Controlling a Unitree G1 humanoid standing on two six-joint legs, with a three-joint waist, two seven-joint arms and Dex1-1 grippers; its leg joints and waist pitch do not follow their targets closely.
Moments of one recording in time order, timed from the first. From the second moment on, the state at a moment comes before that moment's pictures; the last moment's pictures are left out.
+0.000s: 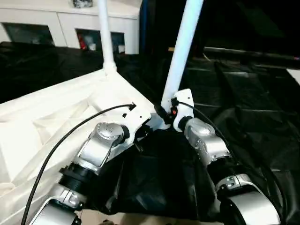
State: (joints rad) left arm -0.53 0.27 -0.31 0.27 0.06 0.52 -0.71; right arm -0.66 -0.02 0.06 0.76 0.14 0.11 0.34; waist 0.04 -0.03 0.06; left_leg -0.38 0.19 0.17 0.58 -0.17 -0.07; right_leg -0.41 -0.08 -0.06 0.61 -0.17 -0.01
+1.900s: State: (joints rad) left arm -0.49 0.42 -0.34 0.32 -0.02 0.24 -1.06; right arm -0.43 -0.30 0.22 0.34 0.13 0.25 0.85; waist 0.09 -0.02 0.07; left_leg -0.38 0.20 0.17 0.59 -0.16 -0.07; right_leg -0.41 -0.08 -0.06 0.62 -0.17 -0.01
